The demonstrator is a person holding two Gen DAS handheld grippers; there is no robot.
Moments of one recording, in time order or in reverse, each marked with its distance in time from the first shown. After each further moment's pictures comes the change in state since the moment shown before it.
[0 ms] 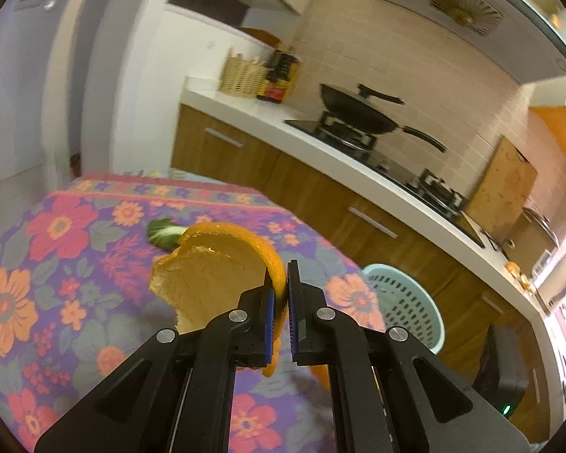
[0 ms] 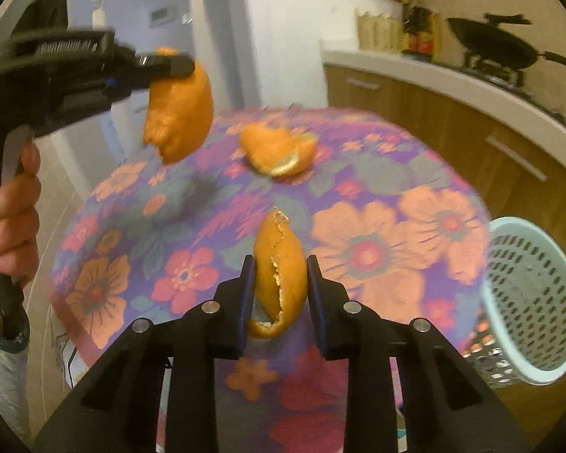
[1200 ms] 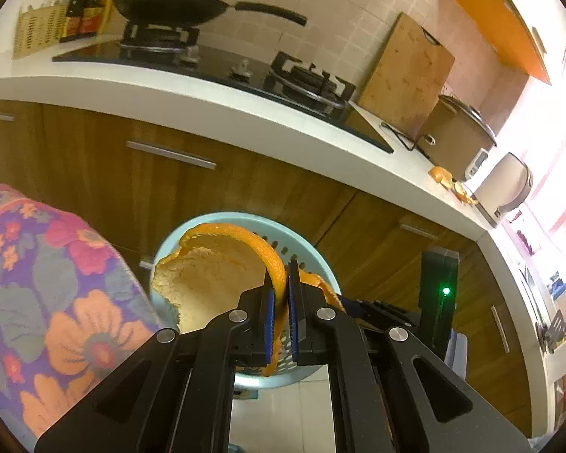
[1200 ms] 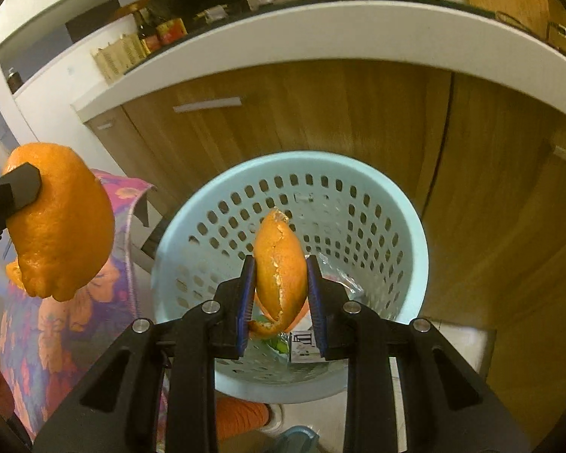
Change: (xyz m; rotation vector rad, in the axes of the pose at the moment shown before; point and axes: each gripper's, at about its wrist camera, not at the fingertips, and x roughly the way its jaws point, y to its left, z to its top) left arm 0.210 -0.234 -0.025 0.250 0.356 -0.385; right arm -0.047 -0.286 -0.054 0.606 0.049 -0.415
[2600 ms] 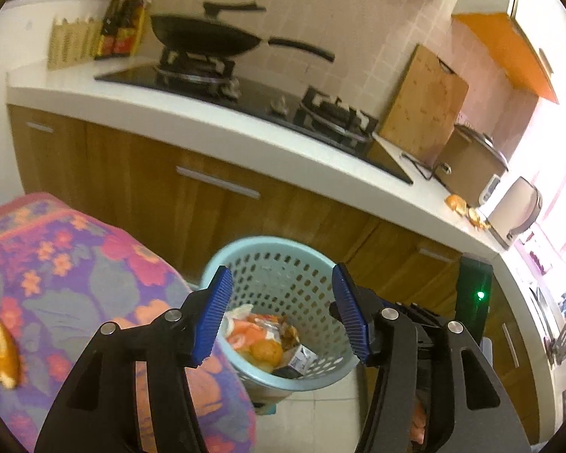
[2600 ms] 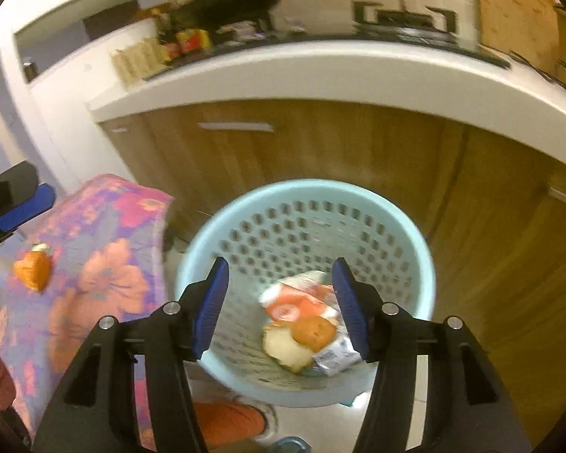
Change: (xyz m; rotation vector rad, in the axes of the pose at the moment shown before) left arm -0.063 0.030 0.002 -0.027 -0.129 0.089; right arm -0.028 0.037 0.013 -0.085 -0.078 0.021
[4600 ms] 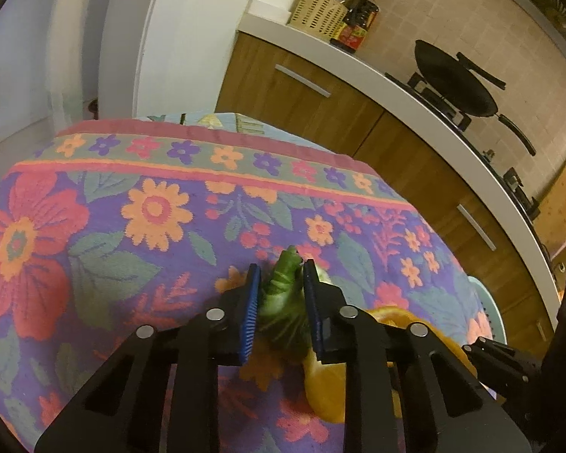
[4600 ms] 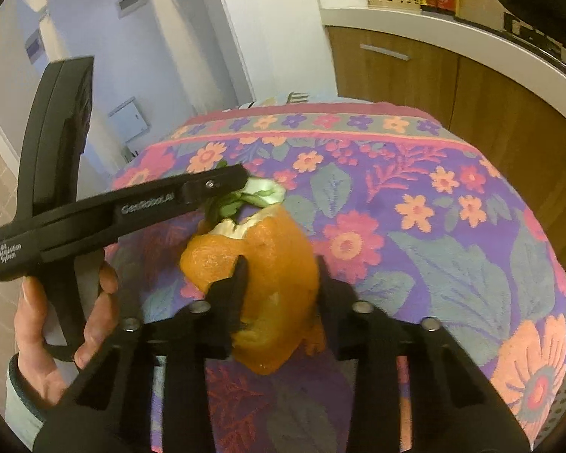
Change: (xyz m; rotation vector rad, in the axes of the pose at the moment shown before) left arm -0.108 0.310 -0.055 -0.389 -0.029 0.388; right arm 0.101 0.348 -0.034 -0.441 0.211 0.422
